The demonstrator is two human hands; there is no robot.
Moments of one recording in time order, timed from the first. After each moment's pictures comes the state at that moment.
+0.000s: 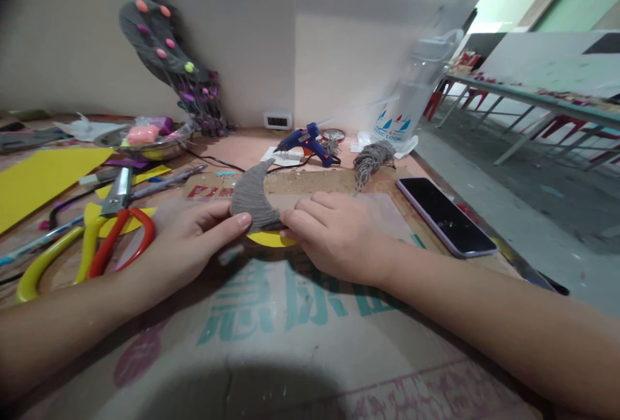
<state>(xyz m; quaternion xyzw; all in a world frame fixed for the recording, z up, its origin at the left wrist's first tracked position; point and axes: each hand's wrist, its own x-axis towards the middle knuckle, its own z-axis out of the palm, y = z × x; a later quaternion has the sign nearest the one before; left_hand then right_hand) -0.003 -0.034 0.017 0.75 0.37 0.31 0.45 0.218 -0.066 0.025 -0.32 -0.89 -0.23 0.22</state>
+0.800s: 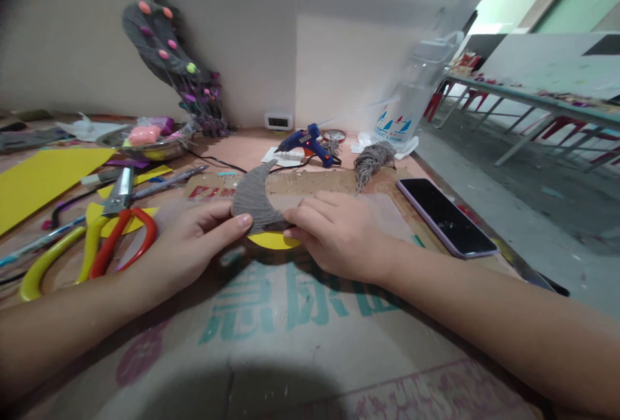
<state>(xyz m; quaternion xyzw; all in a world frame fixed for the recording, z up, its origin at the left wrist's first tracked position) -0.003 -0.036 0.018 0.75 0.37 0.32 0.44 0.219 -0.065 0.026 -0.34 -0.90 -0.16 0.23</state>
